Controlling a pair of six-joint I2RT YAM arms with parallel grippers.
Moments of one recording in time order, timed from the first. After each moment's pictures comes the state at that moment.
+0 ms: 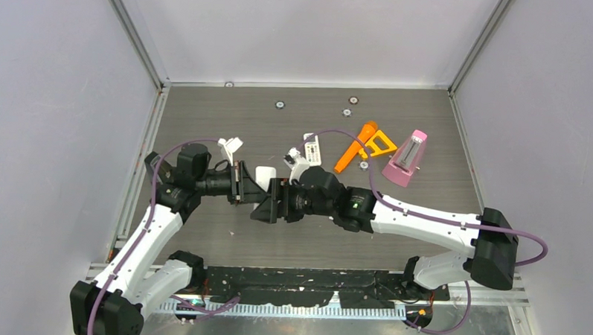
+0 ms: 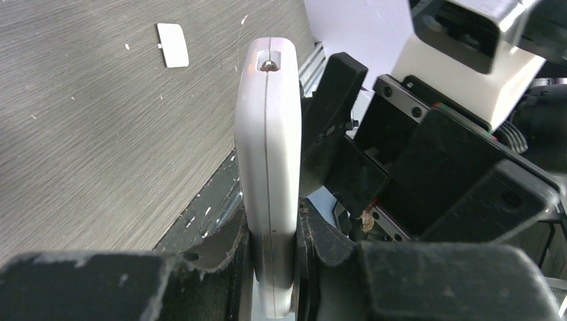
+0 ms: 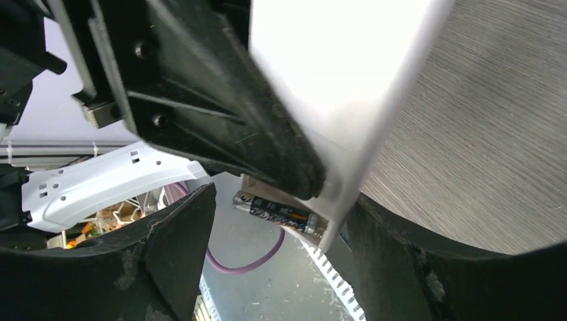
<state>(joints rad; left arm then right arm) -0.28 0.90 0.70 -0.35 0.97 -0.71 1.14 1.35 1.02 -0.11 -0.12 0.92</state>
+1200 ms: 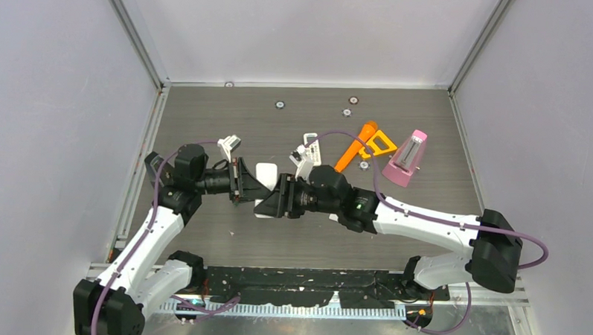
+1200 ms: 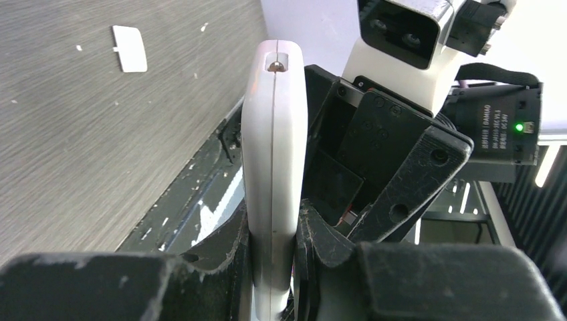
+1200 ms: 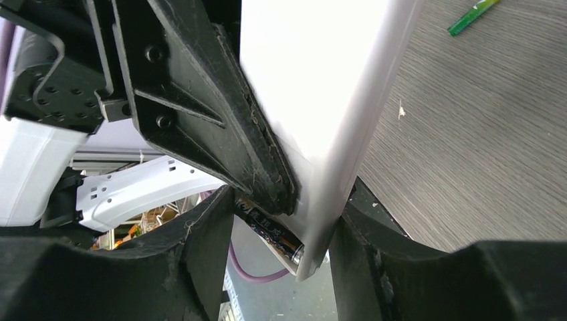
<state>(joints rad) -0.26 0.90 0.65 -0.18 1.03 -0.92 1.10 1.33 0.91 0.09 -0.20 1.00</state>
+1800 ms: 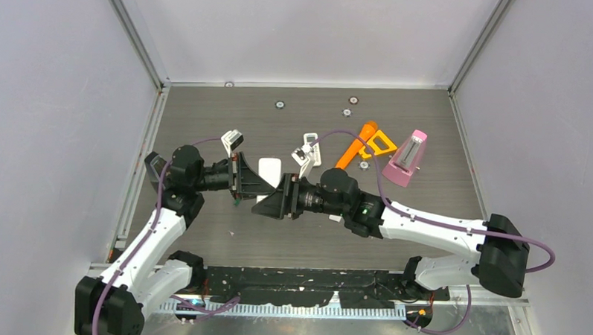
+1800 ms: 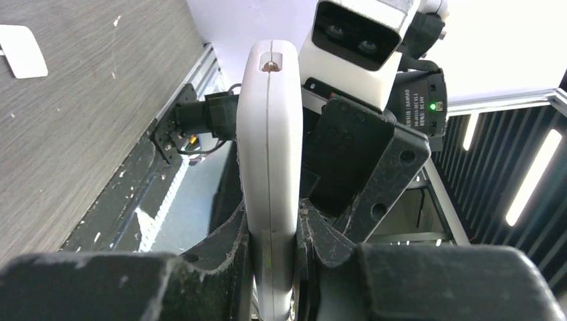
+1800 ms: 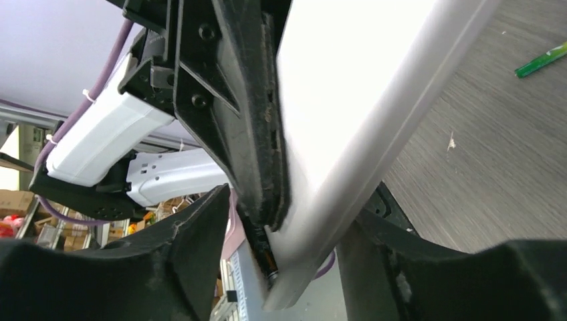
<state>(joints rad) -0.27 0.91 0.58 0.24 1.15 -1.27 1.10 1.27 0.85 0.28 -0.24 0.99</state>
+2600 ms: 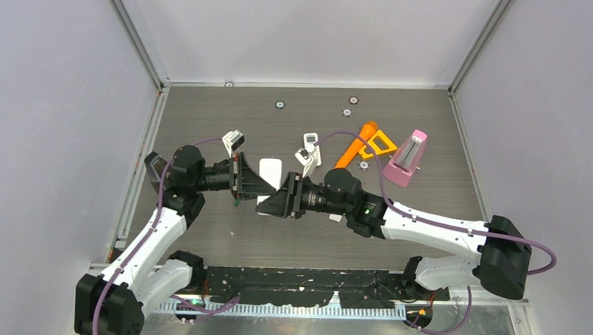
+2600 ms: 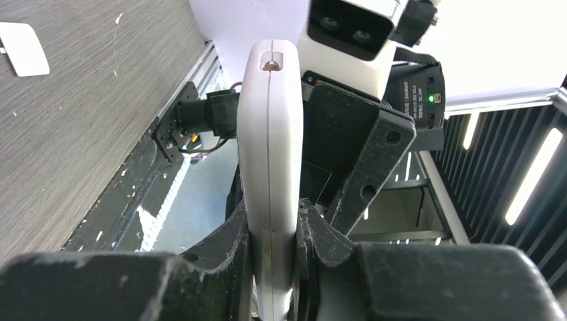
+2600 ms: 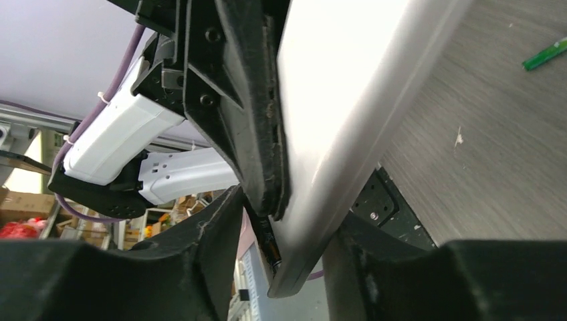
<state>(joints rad) -0.28 0.92 0.58 0.26 1.15 -1.28 1.08 1.24 0.82 0.31 -0.27 1.02</state>
